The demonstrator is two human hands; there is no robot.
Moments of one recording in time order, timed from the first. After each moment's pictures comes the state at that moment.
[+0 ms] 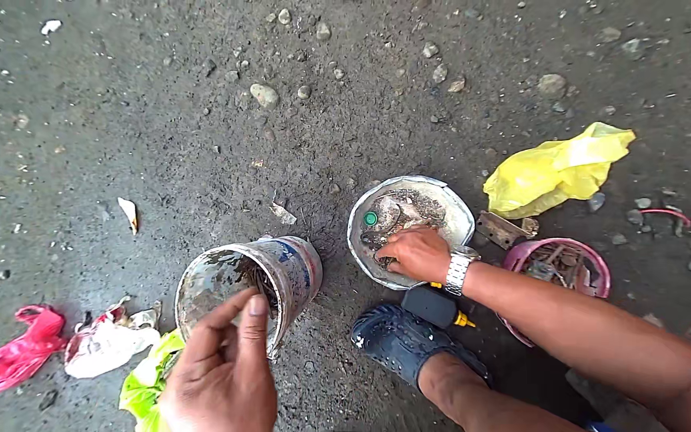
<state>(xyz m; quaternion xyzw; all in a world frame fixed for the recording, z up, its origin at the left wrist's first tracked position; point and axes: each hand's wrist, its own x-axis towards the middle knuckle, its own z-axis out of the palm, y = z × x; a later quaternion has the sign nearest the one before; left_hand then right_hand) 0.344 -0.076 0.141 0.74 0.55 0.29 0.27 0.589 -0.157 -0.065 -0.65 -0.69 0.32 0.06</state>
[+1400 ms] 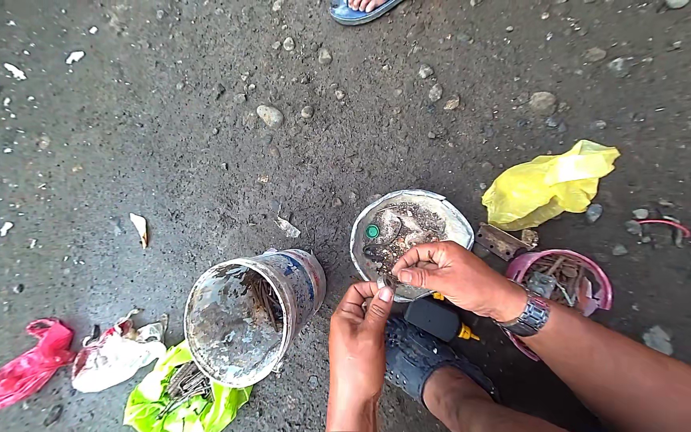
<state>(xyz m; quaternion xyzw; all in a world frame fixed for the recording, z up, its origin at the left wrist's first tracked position) 0.407 -0.123 0.065 0.47 0.51 0.19 0.69 0.595 -0.184 0.025 -0.59 -0.25 0.61 0.48</state>
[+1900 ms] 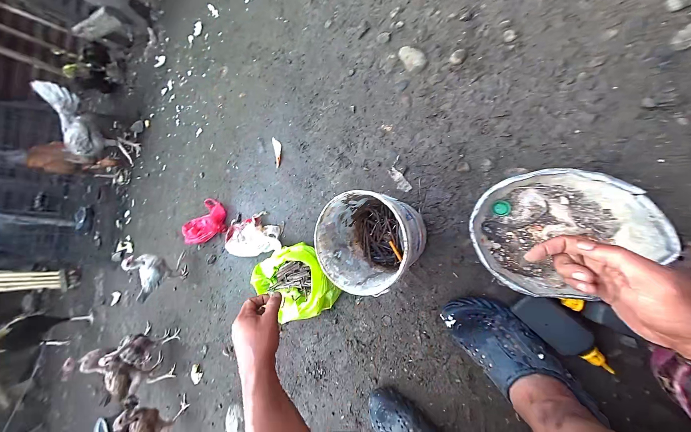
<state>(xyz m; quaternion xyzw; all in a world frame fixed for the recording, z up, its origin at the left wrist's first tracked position) 0.124 -0.068 0.116 0.49 0.86 0.09 0.13 0.598 -0.190 -0.009 -0.55 -0.26 0.64 0.48</state>
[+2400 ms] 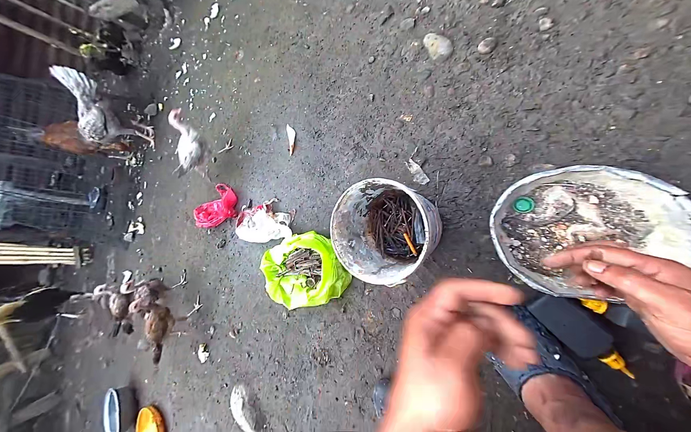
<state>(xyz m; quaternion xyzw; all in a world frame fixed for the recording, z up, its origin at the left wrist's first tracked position) 0.336 -0.136 0.146 0.42 0.40 0.28 0.76 0.584 -0.197 0.009 -0.59 -0.35 0.57 0.45</state>
